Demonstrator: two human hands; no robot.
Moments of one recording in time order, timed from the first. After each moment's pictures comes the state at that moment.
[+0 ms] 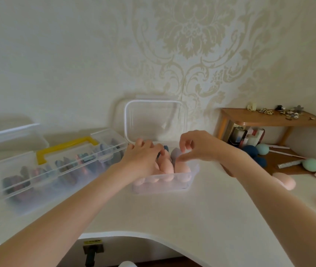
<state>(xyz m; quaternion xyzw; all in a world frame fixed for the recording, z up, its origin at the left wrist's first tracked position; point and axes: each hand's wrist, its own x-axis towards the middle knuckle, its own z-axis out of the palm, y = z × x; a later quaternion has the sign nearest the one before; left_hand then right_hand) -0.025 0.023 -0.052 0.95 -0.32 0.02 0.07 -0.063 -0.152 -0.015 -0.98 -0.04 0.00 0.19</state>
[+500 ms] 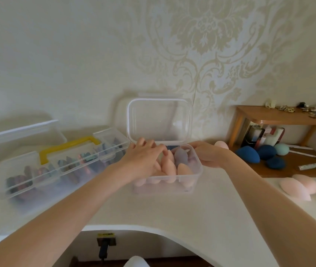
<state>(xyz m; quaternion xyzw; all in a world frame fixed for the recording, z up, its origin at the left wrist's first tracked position) -0.023 0.048 -0.059 0.95 -0.31 0.03 0.06 -0.018 -0.158 -0.066 -0.82 0.00 0.19 0.54</state>
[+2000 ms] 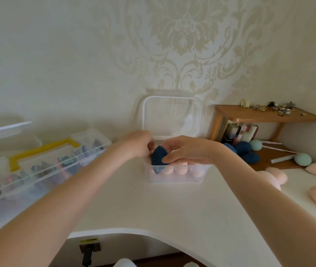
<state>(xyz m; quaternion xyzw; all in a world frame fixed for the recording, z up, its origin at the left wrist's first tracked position) 0.003 0.013 -0.032 0.95 -0.28 -0.09 0.11 -0.056 -0.142 -0.027 -0.88 -0.02 0.20 0.42</state>
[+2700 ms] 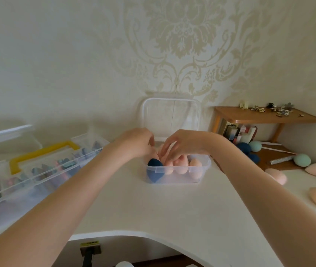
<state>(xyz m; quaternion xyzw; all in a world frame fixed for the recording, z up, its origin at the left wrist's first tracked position) -0.004 0.016 -0.019 0.96 -0.27 -0.03 0.12 -0.055 -0.136 0.001 -0.95 -0.02 0.17 0.24</state>
